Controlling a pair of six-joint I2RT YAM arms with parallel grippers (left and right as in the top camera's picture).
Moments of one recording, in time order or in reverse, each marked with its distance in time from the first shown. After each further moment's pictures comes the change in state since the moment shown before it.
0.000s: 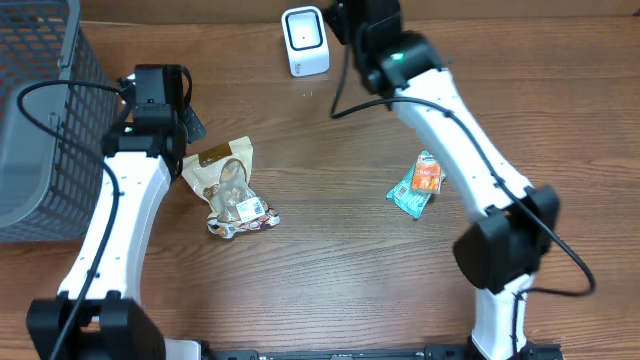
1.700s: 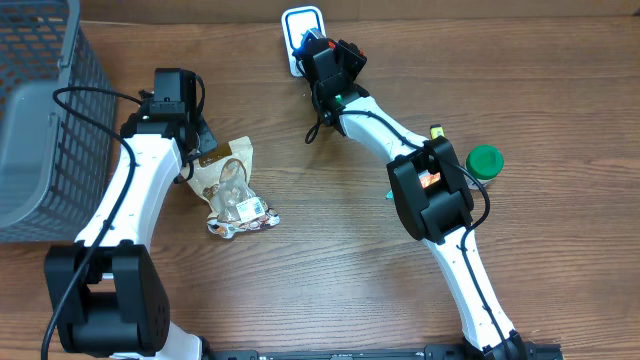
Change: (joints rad) left arm 0.000 0.139 0.000 -0.021 0.061 0.011; right arm 0.018 0.481 -0.002 0.278 0.335 -0.373
